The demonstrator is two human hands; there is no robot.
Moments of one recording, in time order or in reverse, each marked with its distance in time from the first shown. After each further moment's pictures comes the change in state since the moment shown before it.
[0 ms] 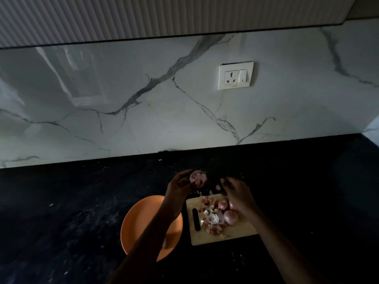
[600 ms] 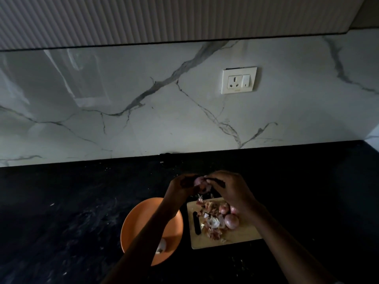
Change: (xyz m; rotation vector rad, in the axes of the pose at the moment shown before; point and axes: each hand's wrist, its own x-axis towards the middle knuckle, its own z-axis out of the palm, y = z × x) left_hand 0.003 0.012 -0.003 0.273 -0.090 0.089; right_hand 0.004 -0.045 -0.012 -0.082 -0.037 -0.656
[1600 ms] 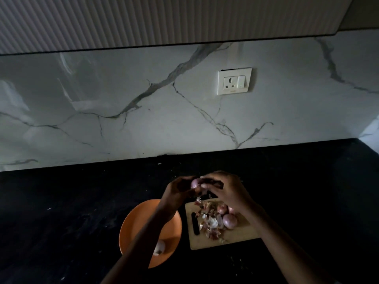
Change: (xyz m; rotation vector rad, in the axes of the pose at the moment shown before) left_hand -0.008 0.003 -0.003 -0.032 -0.075 0.007; right_hand -0.002 -0.006 -0.001 0.089 -0.042 0.110
